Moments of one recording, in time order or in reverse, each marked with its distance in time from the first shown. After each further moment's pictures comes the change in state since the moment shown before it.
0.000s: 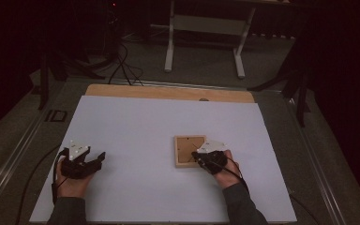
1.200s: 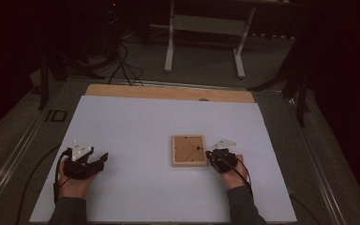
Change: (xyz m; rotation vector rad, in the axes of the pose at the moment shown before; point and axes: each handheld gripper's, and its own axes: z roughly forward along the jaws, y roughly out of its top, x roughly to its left) left arm -0.007 0.001 0.001 0.005 -0.032 0.028; right arm -0.022 -0.027 -0.003 0.073 -0.156 0.236
